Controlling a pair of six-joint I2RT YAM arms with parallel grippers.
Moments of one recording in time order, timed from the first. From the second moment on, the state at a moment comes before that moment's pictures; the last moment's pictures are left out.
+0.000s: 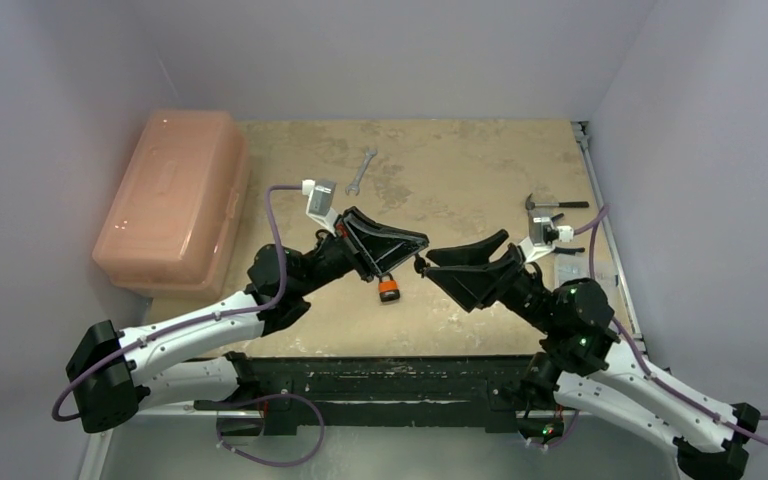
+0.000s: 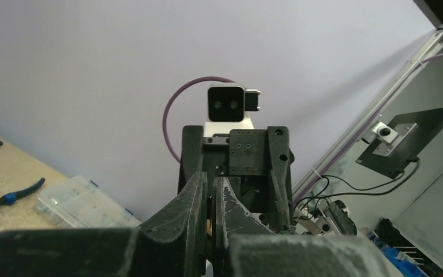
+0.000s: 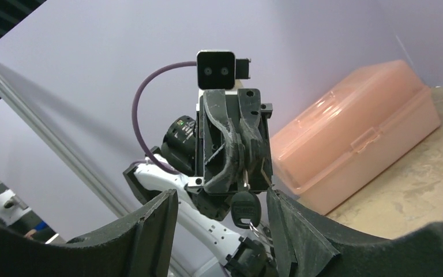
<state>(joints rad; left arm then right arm) -0.98 1.08 0.71 0.88 0.22 -0.89 0.94 0.51 0.57 0.38 -0.09 0.81</state>
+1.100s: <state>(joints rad) -0.98 1.13 0.70 1.08 0.26 -0.94 0.94 0.63 0.56 0.53 -0.21 0.90</state>
